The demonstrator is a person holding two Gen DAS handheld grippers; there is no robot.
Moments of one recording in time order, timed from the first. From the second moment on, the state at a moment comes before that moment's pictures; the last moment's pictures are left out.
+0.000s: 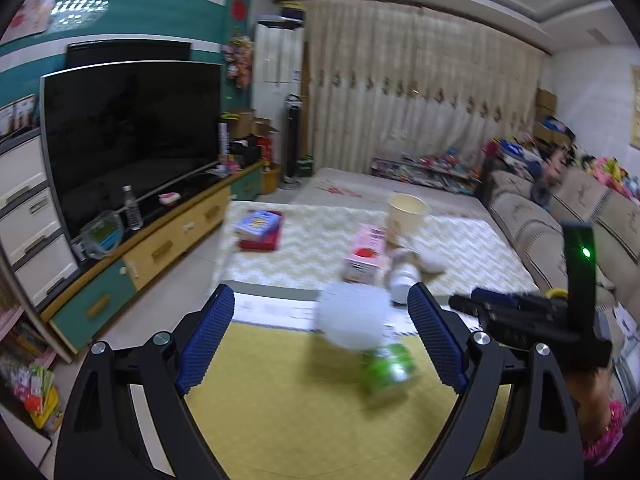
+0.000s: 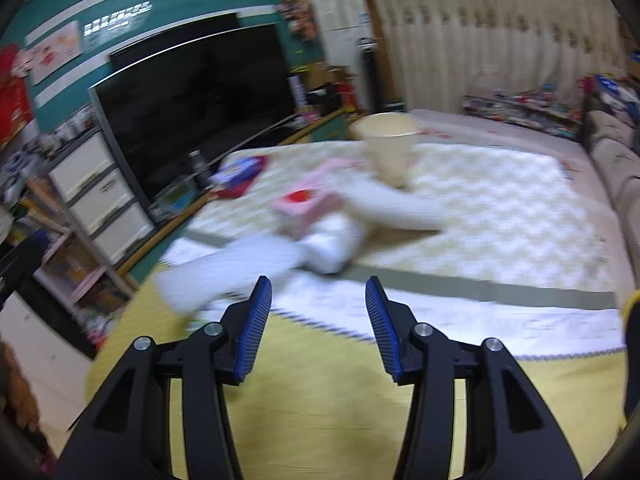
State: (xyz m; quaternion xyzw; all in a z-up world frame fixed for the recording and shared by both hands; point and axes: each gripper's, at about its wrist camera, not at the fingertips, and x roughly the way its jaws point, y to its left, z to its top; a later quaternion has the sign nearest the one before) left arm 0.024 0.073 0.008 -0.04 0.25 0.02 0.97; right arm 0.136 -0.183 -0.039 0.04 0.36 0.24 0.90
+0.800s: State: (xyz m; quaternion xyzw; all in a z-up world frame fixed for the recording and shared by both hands) left arm 0.022 0.093 -0.012 -0.06 0.27 0.03 0.96; right arm 0.124 -0.075 -0.048 -0.06 0.36 0.28 0.89
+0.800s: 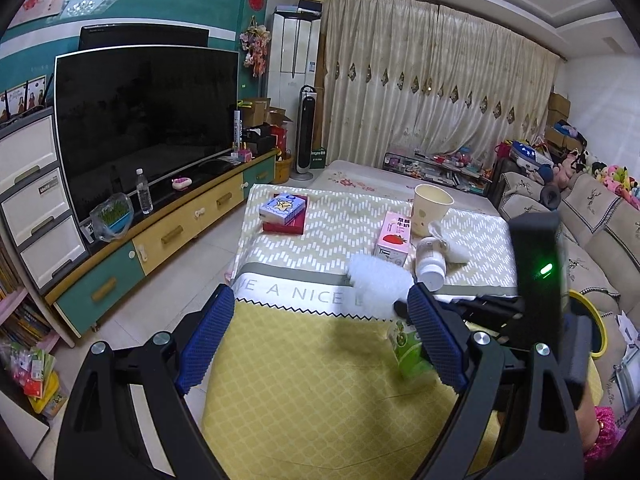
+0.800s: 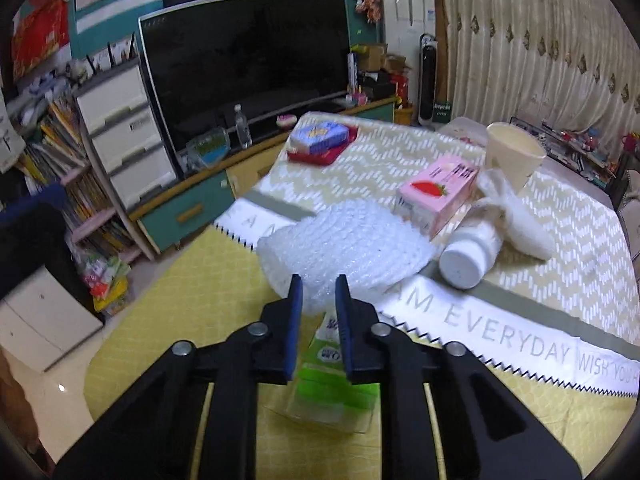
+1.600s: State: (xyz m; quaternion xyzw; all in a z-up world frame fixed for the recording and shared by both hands) left arm 0.054 0.052 -0.029 -0.04 0.30 -0.02 0.95; right arm 0.082 -0.237 0.042 0.03 0.25 0.19 0.95
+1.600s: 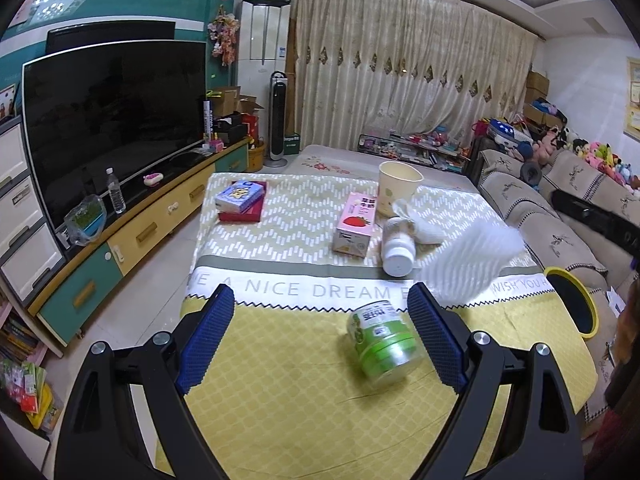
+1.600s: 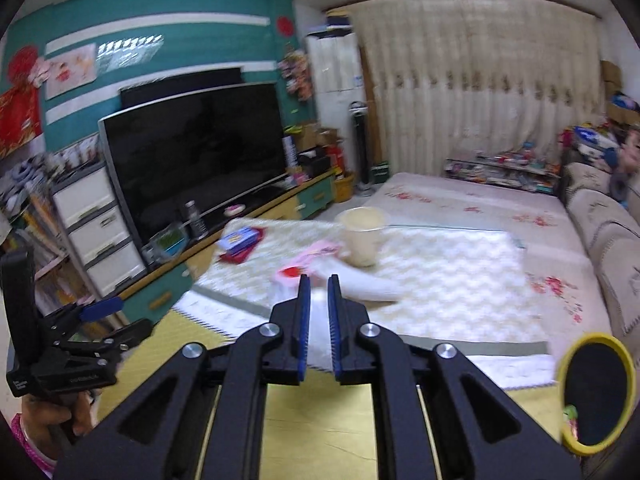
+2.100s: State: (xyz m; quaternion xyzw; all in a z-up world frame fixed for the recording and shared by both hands) left arm 0.067 0.036 -0.027 -0.03 0.29 -0.02 0.95; right arm 0.104 -0.257 -0.010 0.04 0.35 0.21 0.91
